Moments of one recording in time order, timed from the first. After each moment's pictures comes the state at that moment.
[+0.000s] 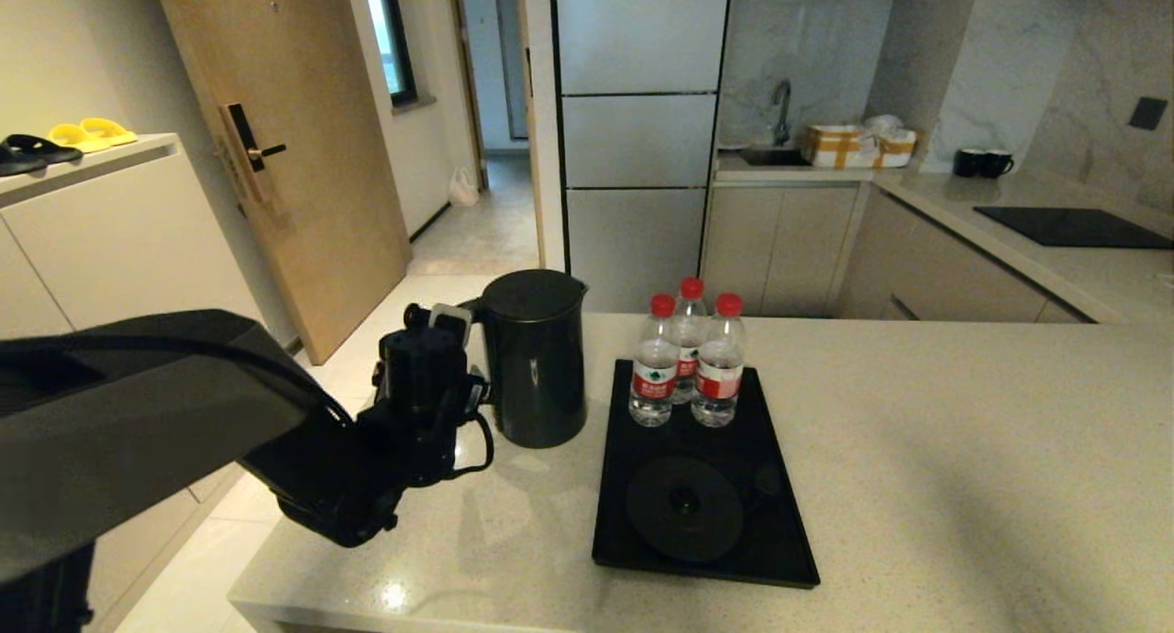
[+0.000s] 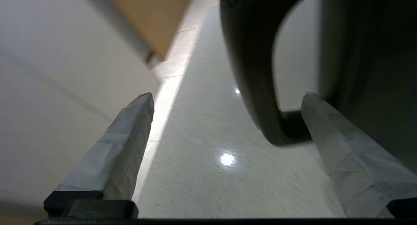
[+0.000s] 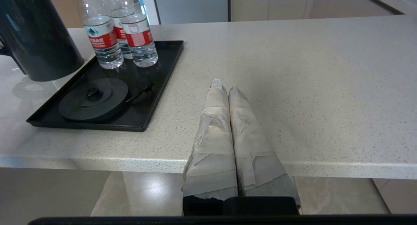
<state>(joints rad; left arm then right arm) -0.42 2.17 -0.87 -1.05 0.67 0.26 0.00 0.00 0.00 0.01 0.00 0.01</state>
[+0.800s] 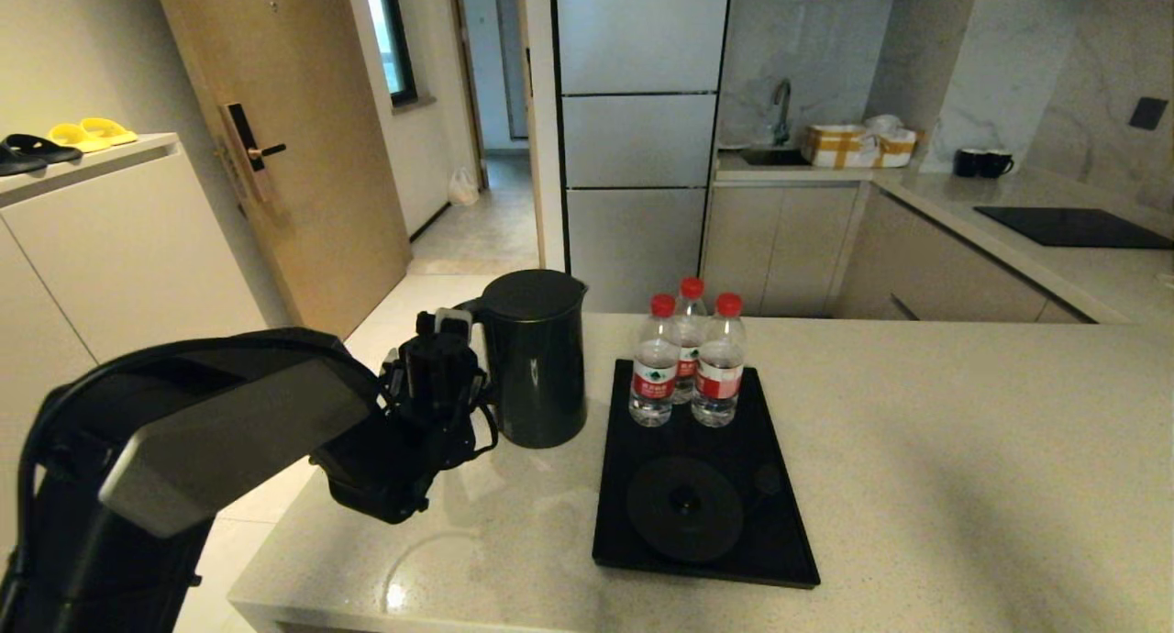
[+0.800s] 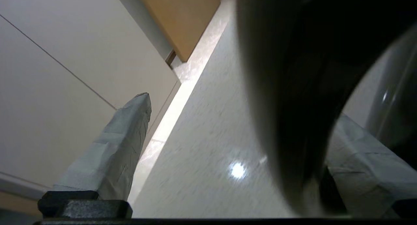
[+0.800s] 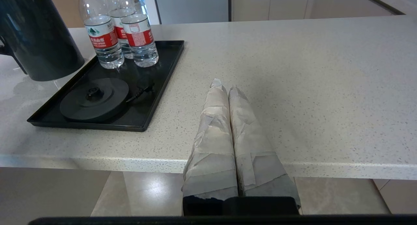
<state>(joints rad) -0.37 2.38 -1.04 -1.17 0.73 0.28 0.00 0.00 0.00 0.01 0.00 0.01</state>
